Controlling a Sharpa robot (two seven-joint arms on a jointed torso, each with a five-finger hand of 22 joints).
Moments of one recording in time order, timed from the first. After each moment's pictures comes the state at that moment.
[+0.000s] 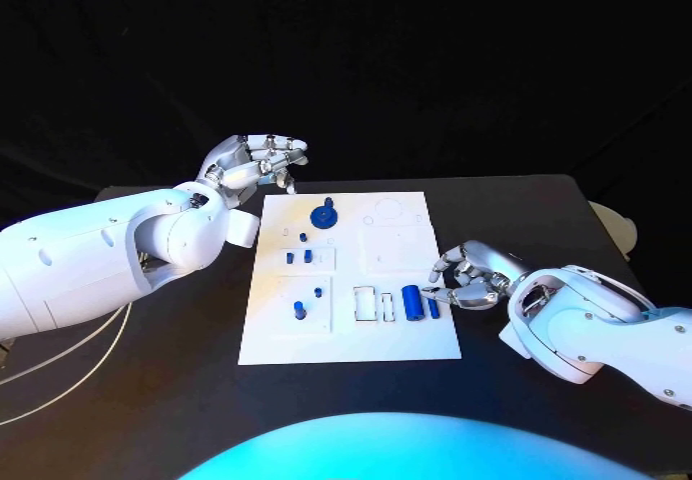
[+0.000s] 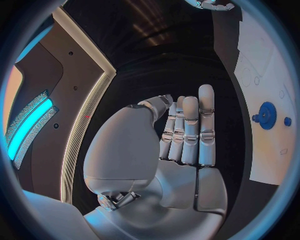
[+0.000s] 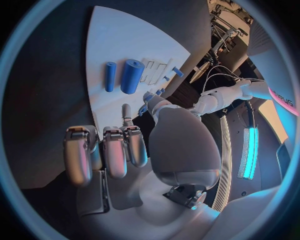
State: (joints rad) left arm 1.20 -0.88 -0.04 1.49 -0.07 -0.22 0.43; left_hand 1.41 -0.19 0.50 0.10 0.22 0.95 0.15 0.26 0.38 1.08 0.08 0.39 0.22 1.14 0.01 1.06 0.60 0.18 1.11 0.10 0.81 0.60; right arm 1.10 -1.05 -0.17 1.88 -1.24 -0.47 -0.39; right_hand 1.21 -0.18 0.32 0.21 0.17 0.86 0.14 0.35 0.57 1.47 0.04 1.50 1.31 1.47 -0.03 1.55 1.31 0.02 1.47 0.07 1.51 1.31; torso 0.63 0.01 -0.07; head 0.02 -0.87
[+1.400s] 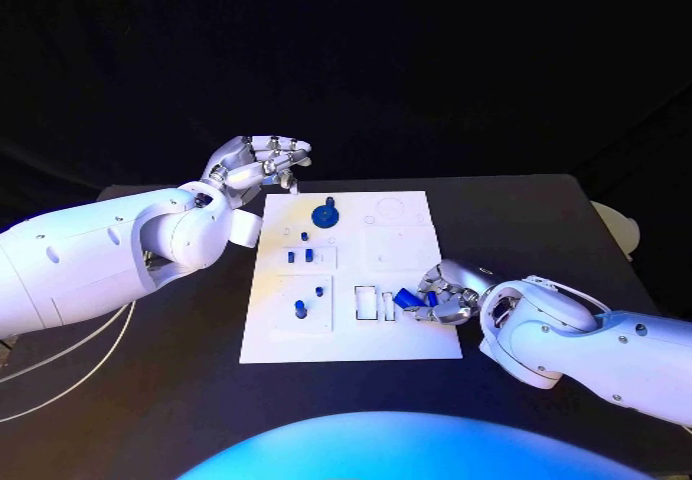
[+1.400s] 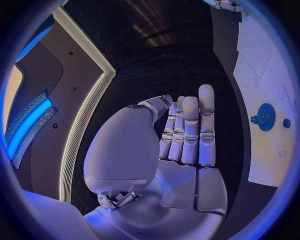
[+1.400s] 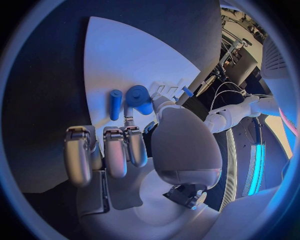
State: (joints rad) left arm 1.19 -0.88 -0.05 1.47 -0.07 -0.21 0.43; left_hand 1.41 -0.18 0.50 0.10 0.22 0.95 0.15 0.26 0.38 1.08 0.08 0.39 0.22 1.14 0.01 1.06 0.60 0.18 1.11 0.10 0.81 0.60; right arm 1.04 -0.92 -0.16 1.80 -1.35 -0.38 -0.51; right_hand 1.17 -0.19 0.21 0.28 0.13 0.88 0.12 0.38 0.59 1.46 0.04 1.50 1.31 1.46 -0.03 1.56 1.31 0.02 1.47 0.07 1.51 1.31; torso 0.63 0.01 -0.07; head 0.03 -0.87
